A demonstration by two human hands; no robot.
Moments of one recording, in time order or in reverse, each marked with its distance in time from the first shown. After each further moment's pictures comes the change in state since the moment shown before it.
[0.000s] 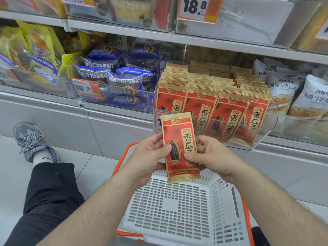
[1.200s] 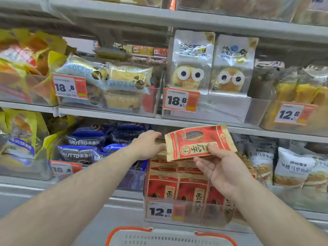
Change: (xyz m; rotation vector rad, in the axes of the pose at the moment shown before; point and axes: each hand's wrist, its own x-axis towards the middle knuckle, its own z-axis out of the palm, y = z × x) left_hand 0.185 0.191 -0.012 1.318 0.065 0.338; right_hand 0.037 -0.147 -0.047 0.835 0.458 -0.216
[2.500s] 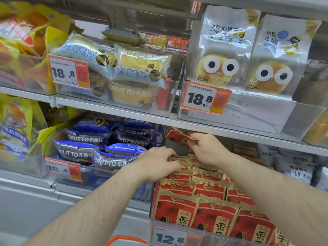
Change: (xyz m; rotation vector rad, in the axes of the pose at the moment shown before) left_hand 0.001 -0.016 0.023 0.000 -0.197 0.034; right_hand 0.145 0.011 0.048 -1.650 -0.263 -0.577
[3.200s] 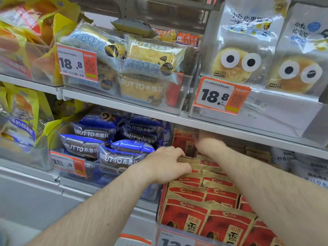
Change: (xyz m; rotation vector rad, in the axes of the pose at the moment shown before) left_hand 0.003 -0.004 0.003 -0.112 -0.013 0.022; right_hand 0.047 -0.016 0.020 -0.303 -0.169 0.292
